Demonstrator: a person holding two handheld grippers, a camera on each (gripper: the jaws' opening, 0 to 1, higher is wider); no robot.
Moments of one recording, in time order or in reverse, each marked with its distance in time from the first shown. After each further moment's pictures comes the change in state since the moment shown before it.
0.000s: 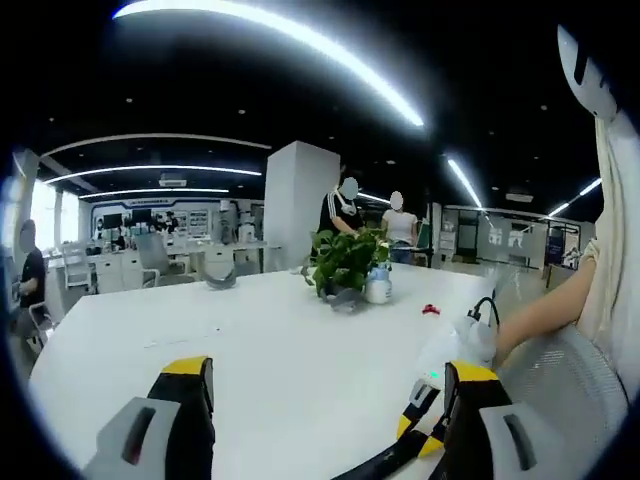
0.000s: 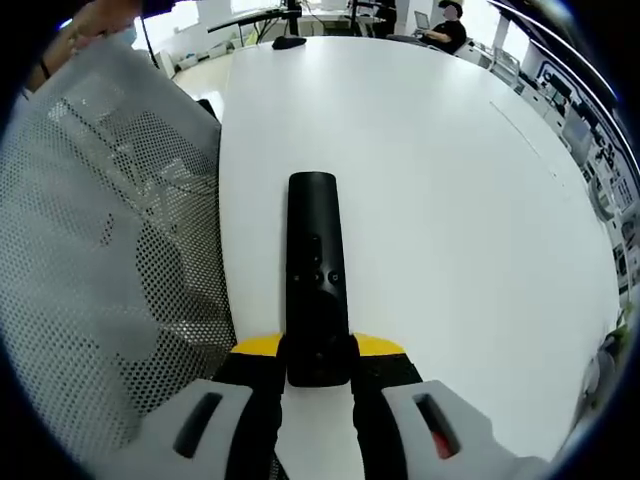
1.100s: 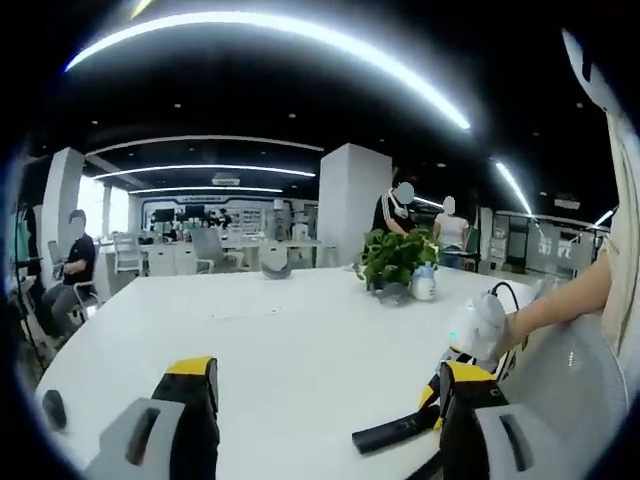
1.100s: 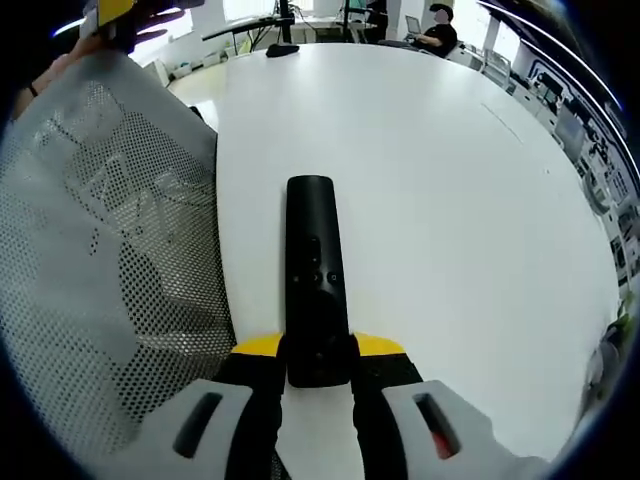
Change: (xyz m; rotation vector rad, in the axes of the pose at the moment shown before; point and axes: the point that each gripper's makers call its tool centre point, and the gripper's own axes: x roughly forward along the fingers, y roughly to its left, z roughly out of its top) left arm -0.075 0.039 -0.038 -0.094 -0.035 0.253; right arm 0.000 0.001 0.001 0.025 -0.036 -0.016
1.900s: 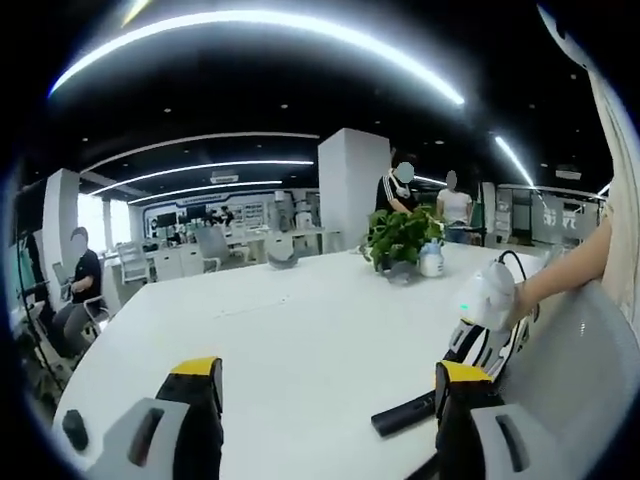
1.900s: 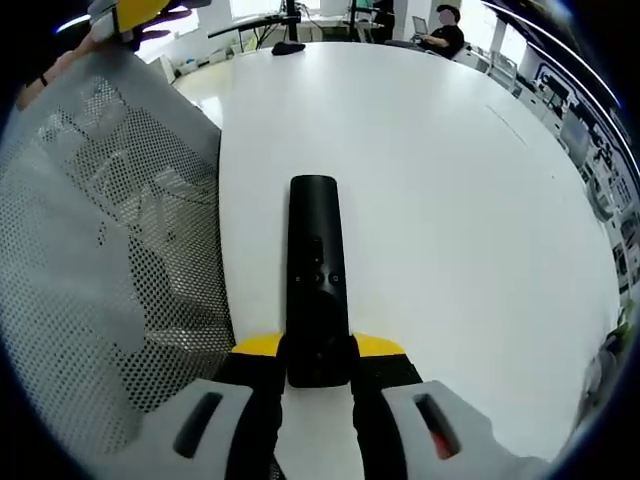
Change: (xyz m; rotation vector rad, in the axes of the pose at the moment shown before) left arm 0.004 -0.006 -0.012 0.140 0.092 0.012; right arm 0.000 -0.001 0.001 -0.024 0.007 0.016
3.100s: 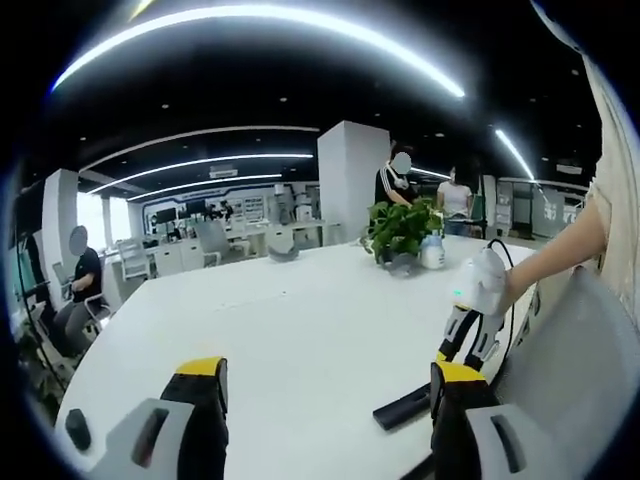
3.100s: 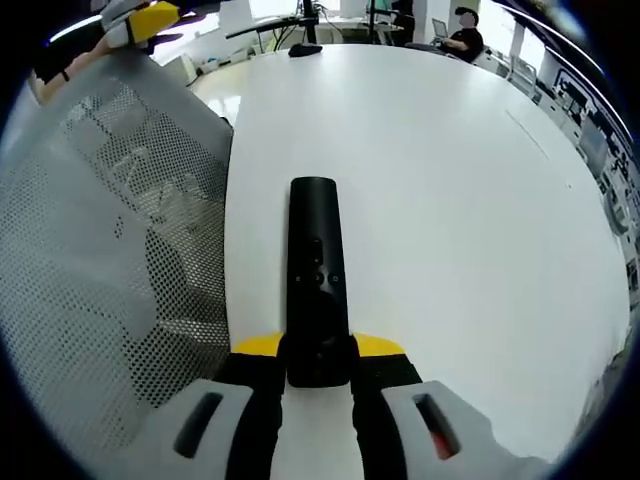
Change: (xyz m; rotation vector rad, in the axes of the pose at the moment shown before) left arm 0.000 -0.002 -0.002 -0.003 0.034 -0.002; right arm 0.000 -0.010 0.004 -0.049 -0.006 0.093
